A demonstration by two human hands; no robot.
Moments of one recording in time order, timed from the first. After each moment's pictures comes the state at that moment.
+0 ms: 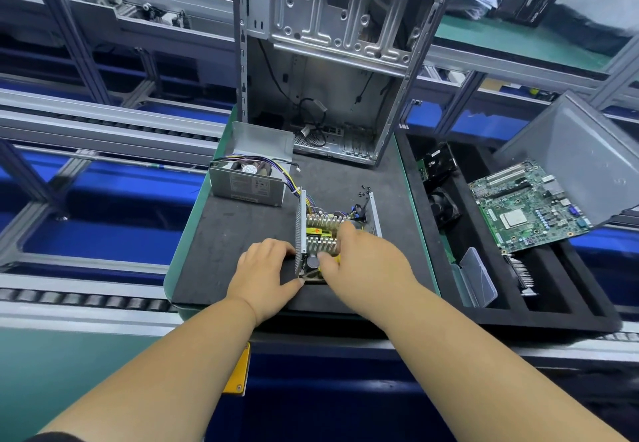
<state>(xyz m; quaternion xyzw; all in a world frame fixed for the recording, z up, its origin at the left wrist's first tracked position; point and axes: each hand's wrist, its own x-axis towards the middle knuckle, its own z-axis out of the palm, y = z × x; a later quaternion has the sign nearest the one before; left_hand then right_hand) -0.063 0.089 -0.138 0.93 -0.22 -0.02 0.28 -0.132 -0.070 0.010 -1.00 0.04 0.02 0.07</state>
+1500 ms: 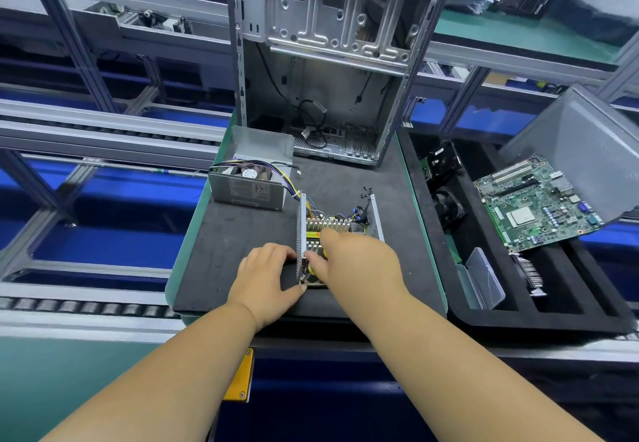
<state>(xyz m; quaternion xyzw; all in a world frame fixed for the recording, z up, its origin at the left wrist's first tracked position) -0.060 0.090 -0.137 0.93 -0.21 -0.04 0.29 -0.127 -0.056 0.012 -0.99 -0.03 -0.09 0.04</state>
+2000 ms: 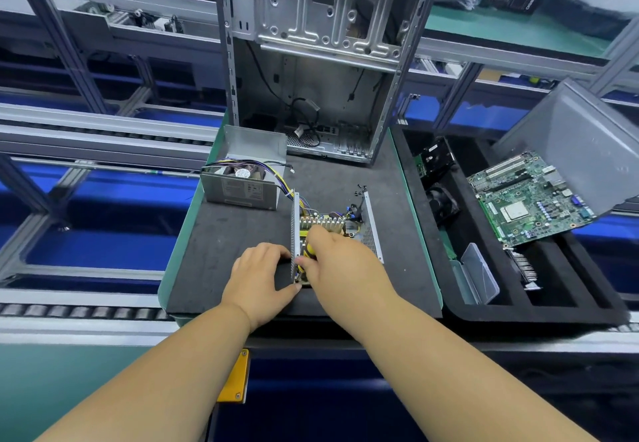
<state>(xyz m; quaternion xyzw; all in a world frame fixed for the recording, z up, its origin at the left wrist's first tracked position) -0.061 0.090 -0.134 0.93 -0.21 -0.04 0.30 -0.133 -0.055 0.008 -0.99 -0.04 0.01 0.15</state>
